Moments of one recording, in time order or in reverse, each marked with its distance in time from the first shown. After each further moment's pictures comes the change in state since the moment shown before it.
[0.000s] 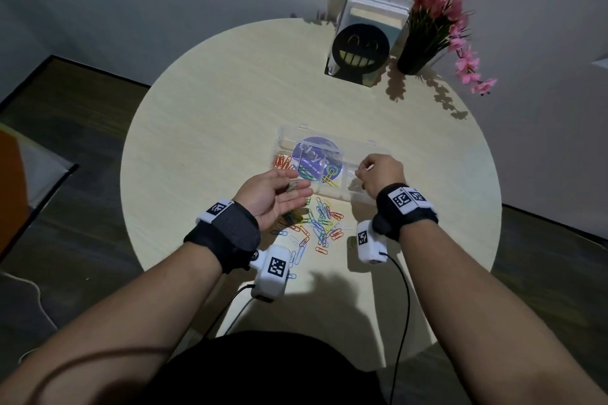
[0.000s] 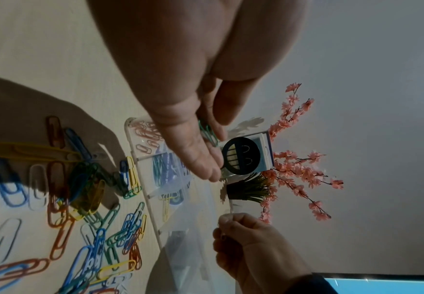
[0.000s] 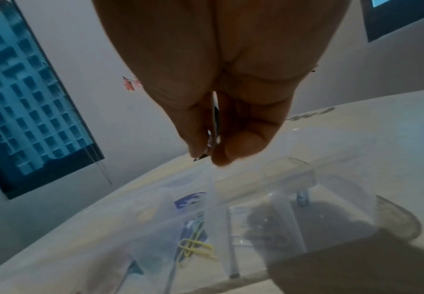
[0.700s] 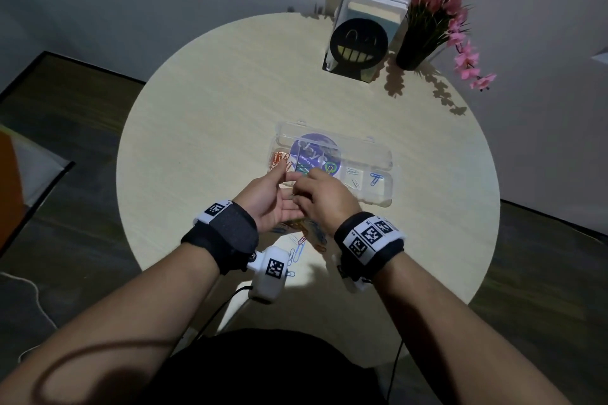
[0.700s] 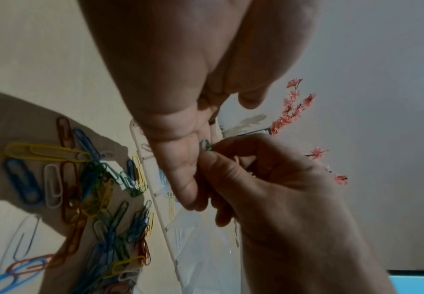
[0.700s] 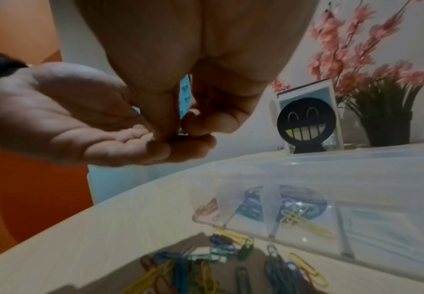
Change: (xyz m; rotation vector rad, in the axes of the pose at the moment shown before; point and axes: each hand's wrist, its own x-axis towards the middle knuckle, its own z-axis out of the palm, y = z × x) left_hand 0.003 -0.006 0.001 0.081 -0.082 -0.126; right_hand -0.075 -0.039 0.044 -0.092 -0.180 -0.604
